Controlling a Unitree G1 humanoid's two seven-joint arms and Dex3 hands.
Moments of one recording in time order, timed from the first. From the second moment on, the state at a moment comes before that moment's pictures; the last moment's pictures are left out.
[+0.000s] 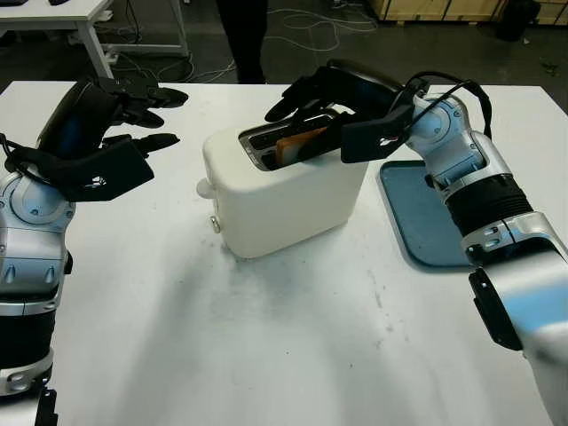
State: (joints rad) left arm -0.43 0.60 0.09 -0.21 0.28 0.19 -0.32; right arm -1.06 -0.41 0.31 0.75 -0.40 -0.47 0.44
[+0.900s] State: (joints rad) left arm -0.43 0.60 0.09 -0.21 0.28 0.19 -0.32; right arm -1.12 -0.54 0.46 0.70 -0.62 -0.48 0.43
